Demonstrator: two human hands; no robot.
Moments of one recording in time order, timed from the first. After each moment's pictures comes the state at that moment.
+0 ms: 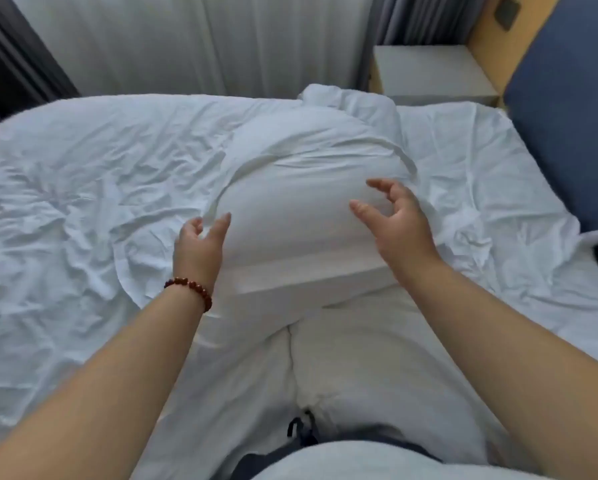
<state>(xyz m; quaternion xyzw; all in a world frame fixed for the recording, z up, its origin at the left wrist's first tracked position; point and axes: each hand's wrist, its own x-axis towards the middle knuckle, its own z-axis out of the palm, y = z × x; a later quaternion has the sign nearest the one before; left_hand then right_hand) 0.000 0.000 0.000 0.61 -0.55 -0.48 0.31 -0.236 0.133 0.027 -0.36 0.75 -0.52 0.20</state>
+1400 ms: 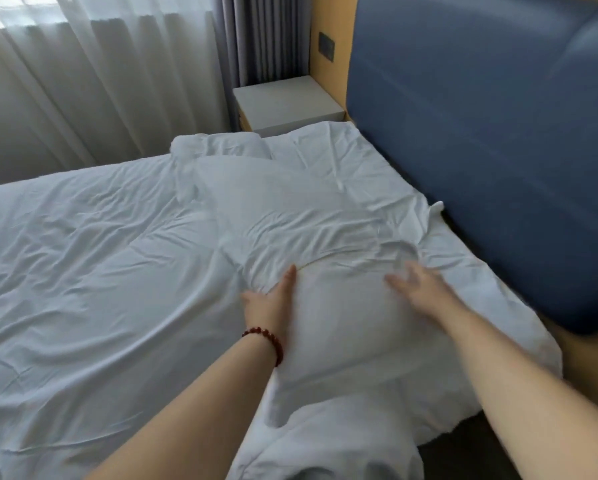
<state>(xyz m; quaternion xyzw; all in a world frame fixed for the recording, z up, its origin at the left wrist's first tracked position) -0.216 0.149 -0.023 0.54 -0.48 -0.67 0.14 -0.380 0.339 -0.021 -0.10 0.89 -0.35 0.27</state>
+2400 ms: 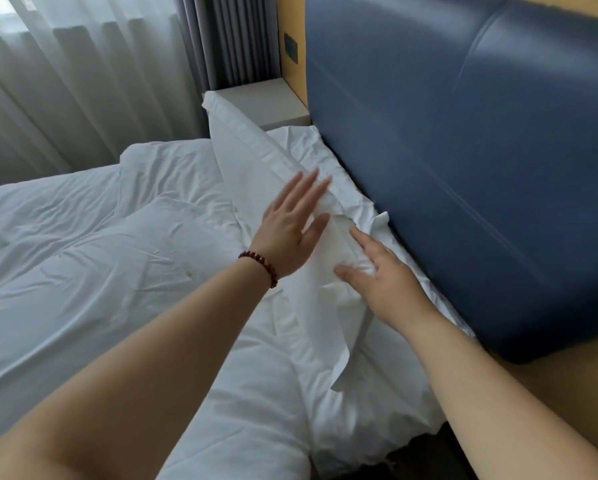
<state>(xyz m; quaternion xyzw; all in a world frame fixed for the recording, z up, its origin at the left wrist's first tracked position) -0.441 0.239 0.026 0.05 -0.95 -0.22 0.22 -0.481 0.437 0.033 -0.27 0.82 -0.47 0.20</state>
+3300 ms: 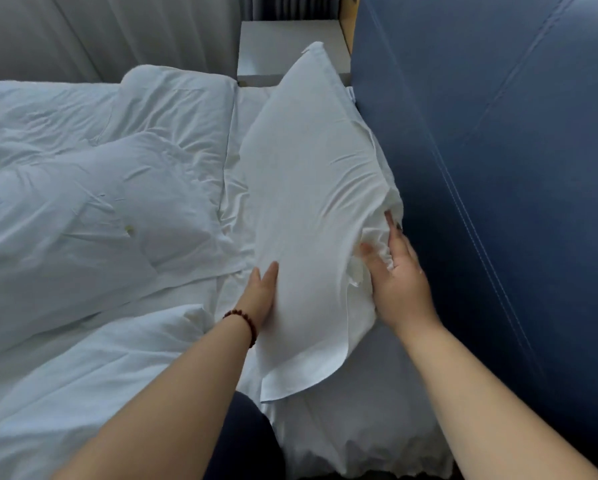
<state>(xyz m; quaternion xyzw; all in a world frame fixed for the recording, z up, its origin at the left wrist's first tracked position) -0.499 0.309 -0.137 0.57 -0.56 -0.60 0.03 -0.635 0.460 -0.029 -0.27 0.81 -0.46 0.24</state>
